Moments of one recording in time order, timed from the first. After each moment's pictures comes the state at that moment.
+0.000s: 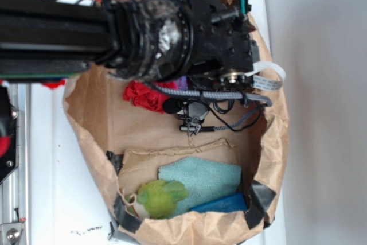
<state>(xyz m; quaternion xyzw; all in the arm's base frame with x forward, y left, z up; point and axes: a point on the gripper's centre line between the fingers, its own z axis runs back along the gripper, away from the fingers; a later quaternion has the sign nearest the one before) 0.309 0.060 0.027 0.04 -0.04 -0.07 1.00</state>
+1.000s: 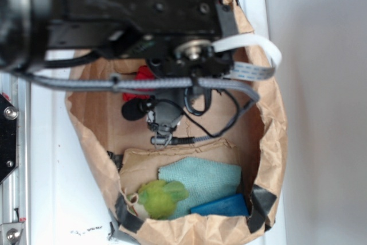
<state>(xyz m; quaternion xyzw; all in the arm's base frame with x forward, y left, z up) 0.276 0.035 0.117 0.01 -0.08 -0.07 0.99</state>
